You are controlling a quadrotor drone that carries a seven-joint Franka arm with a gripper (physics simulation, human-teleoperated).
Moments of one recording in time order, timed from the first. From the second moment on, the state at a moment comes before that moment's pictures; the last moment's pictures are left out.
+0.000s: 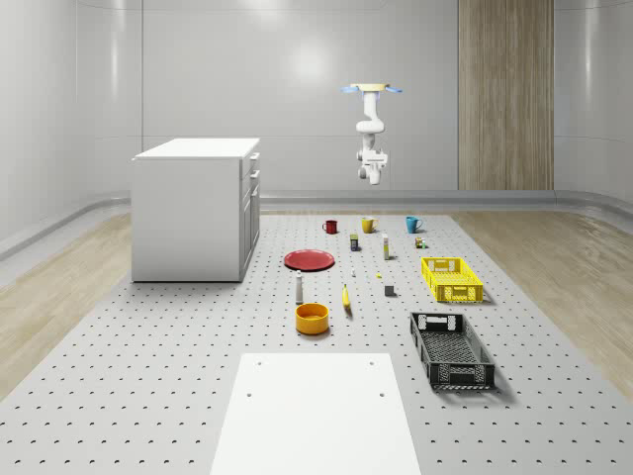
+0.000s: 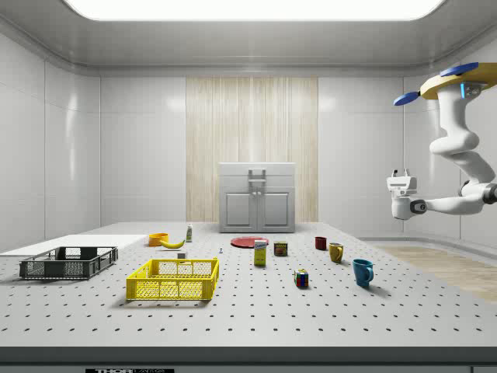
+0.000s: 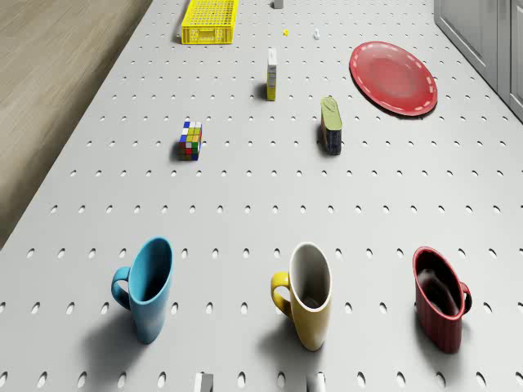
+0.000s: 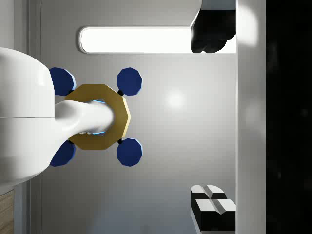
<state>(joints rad) 0.00 -0.79 0.00 -2.34 0.00 1.55 0.79</state>
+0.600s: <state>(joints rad) 0.01 -0.72 -0.09 -2.11 0.15 1.39 0.76</state>
